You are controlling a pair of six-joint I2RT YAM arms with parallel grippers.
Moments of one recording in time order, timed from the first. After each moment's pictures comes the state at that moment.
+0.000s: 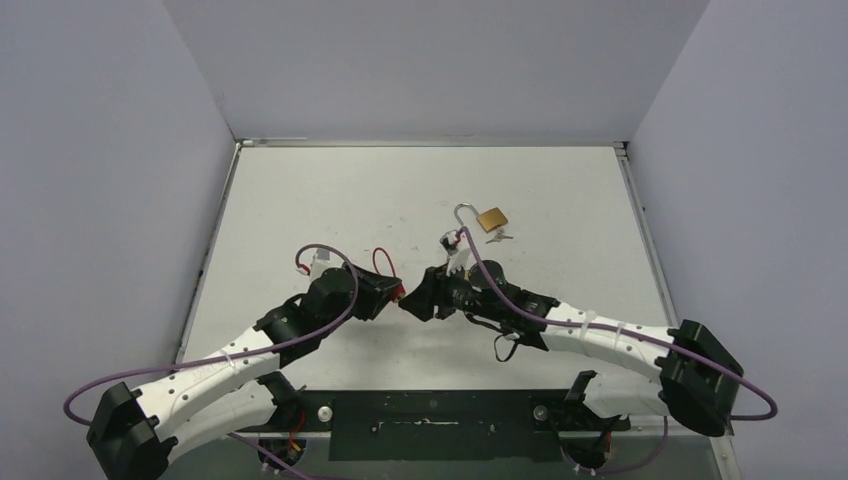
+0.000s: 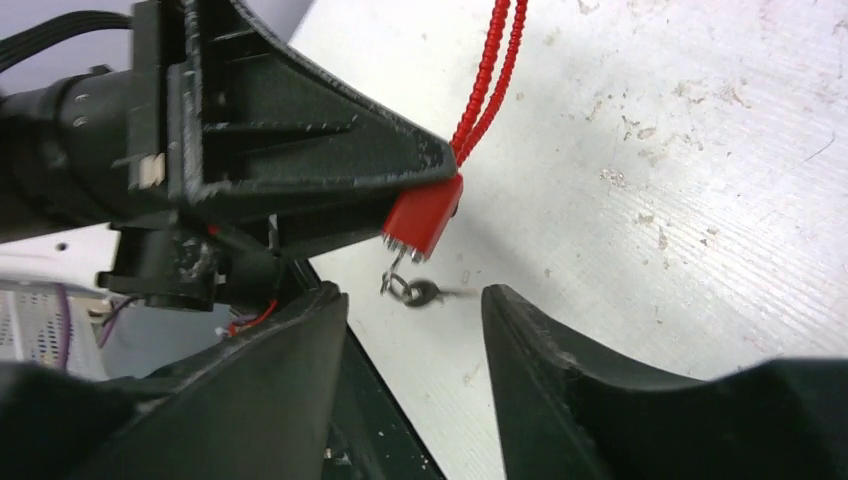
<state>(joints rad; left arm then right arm) -0.82 0.88 0.53 -0.21 -0.25 -1.62 0.96 1.28 0.69 0.21 -0.14 0.64</state>
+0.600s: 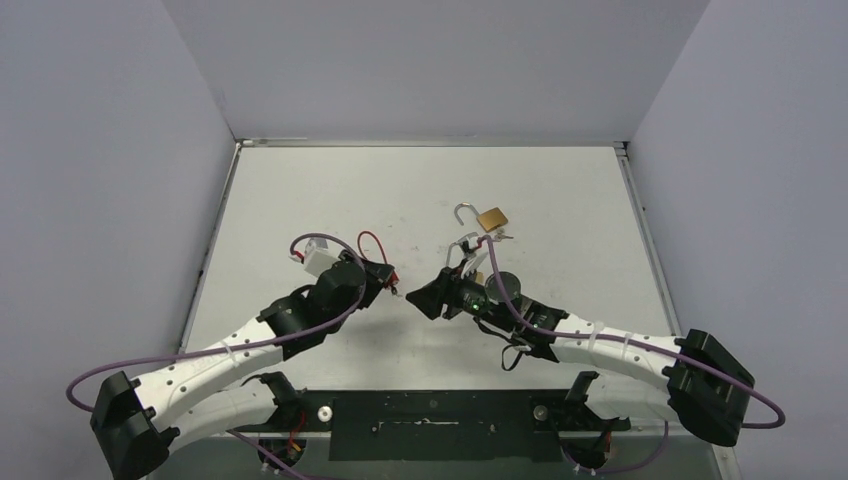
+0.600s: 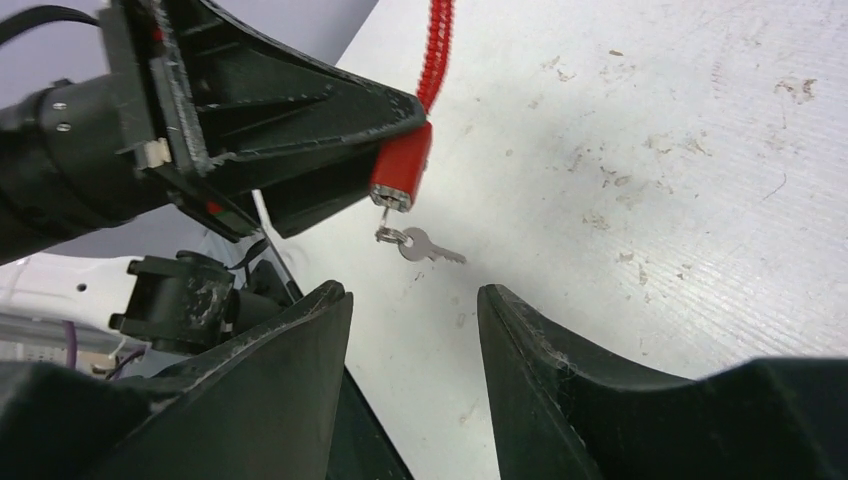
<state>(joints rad) -0.87 0.91 0.63 -0.27 -0.45 -1.48 0.96 1.13 0.51 0.43 -0.05 0.67</state>
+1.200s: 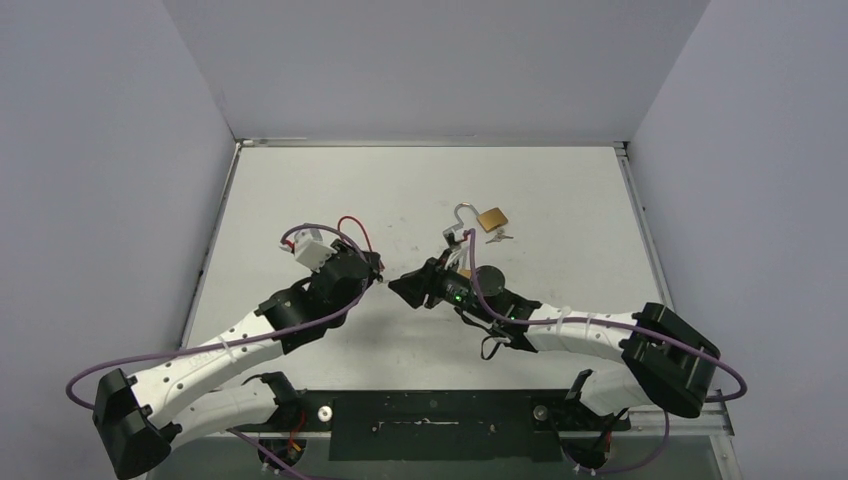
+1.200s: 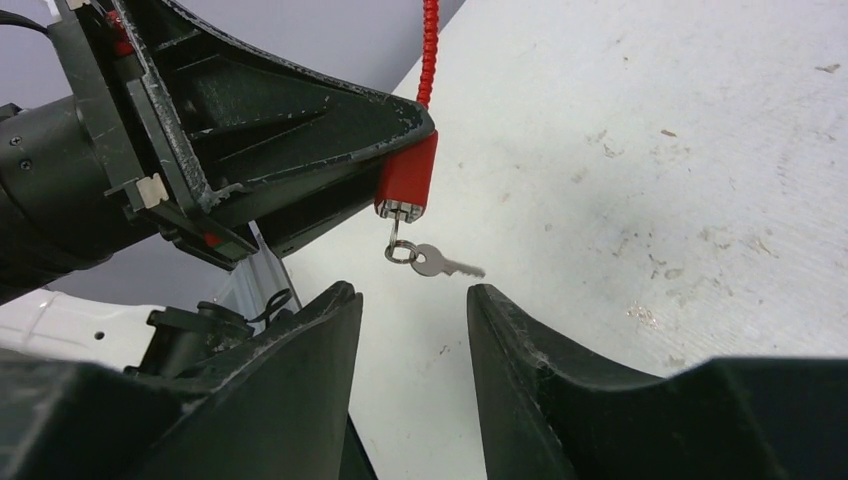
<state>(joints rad) -0.90 0.97 0.76 -0.41 -0.72 -1.35 0.96 1.35 0.56 0.71 -0.05 0.67</state>
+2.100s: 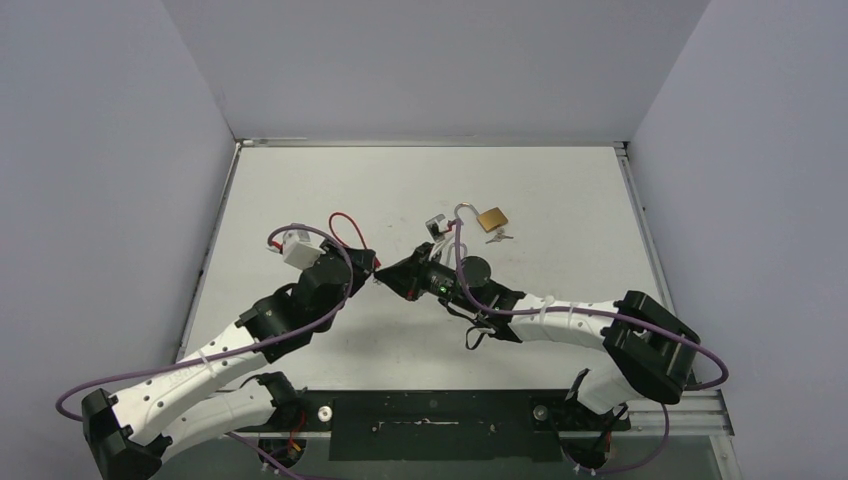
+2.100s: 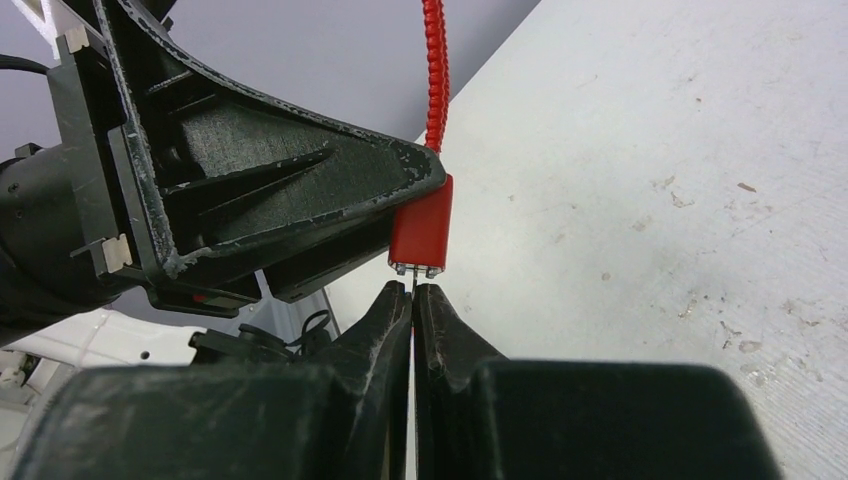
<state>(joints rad) -0.89 0.84 0.75 -0.40 -0.68 -1.31 0.98 1.47 0.69 0.77 -0.11 0.68</state>
